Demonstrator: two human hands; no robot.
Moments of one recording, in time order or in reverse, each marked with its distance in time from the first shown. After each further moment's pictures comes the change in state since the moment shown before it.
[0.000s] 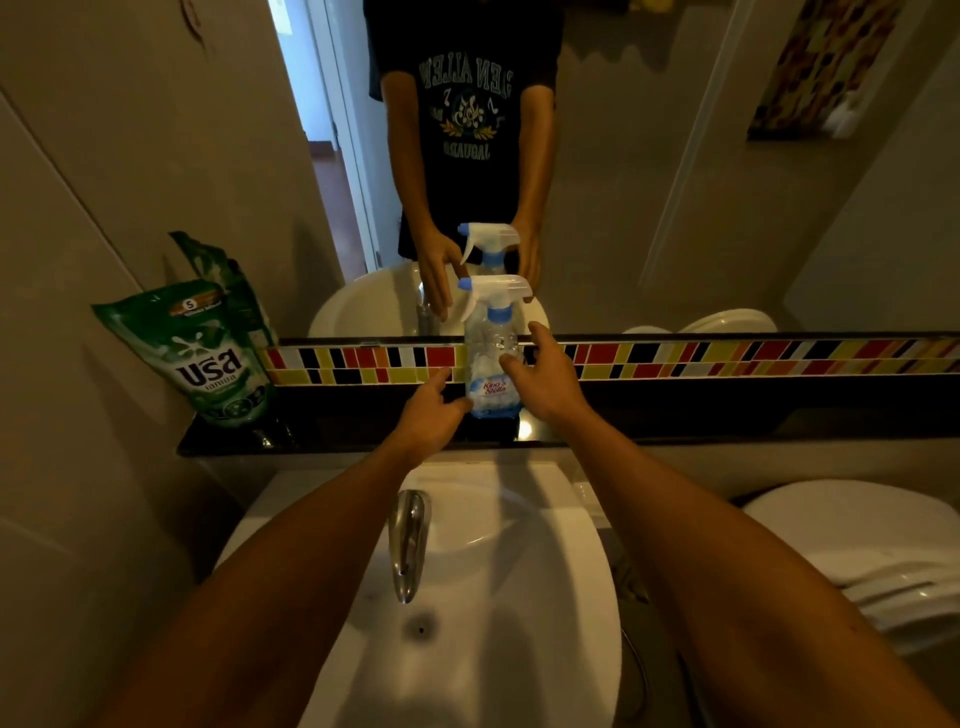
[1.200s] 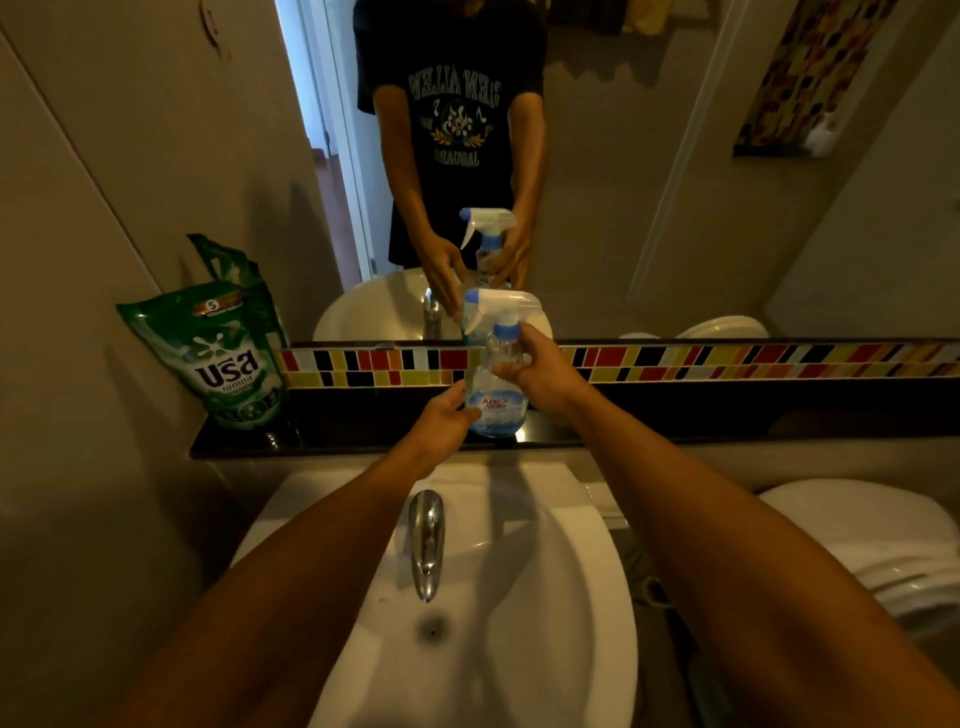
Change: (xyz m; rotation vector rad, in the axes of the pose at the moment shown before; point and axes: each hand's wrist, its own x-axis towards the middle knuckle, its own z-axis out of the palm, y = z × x) left_hand -0.008 -0.014 -0.020 -0.142 -0.194 0.009; right_hand 0.001 -0.022 0.020 0.002 -0.199 -0.057
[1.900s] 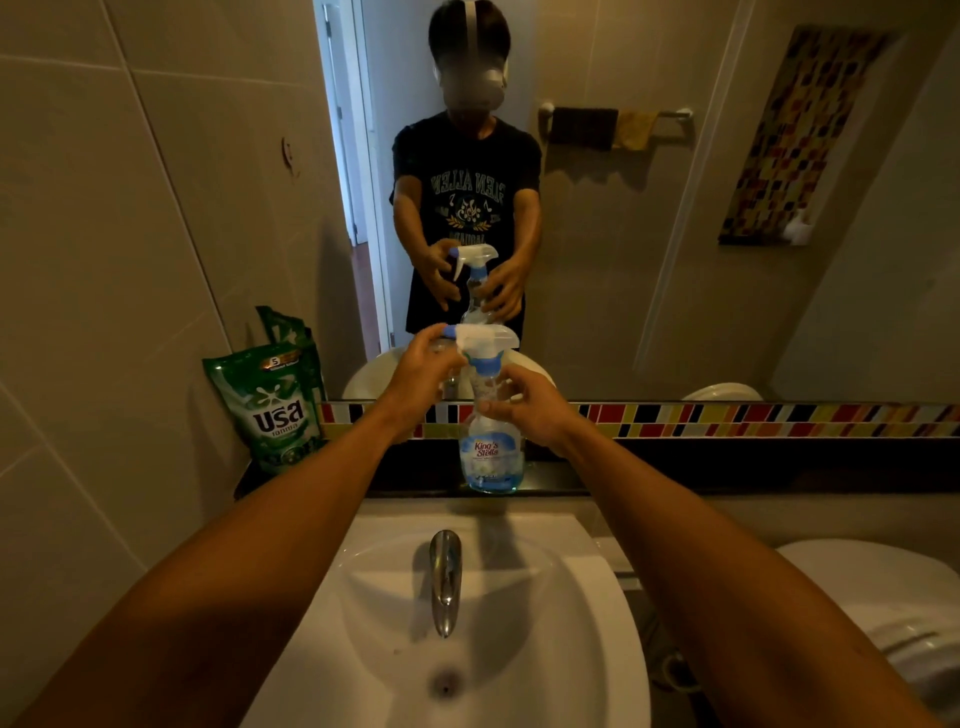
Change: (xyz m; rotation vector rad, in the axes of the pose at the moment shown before) left_hand -0.058 0.122 -0.055 -0.020 0.137 0.344; right_hand -0.043 -0.068 0.012 -0.084 -0.066 -0.091
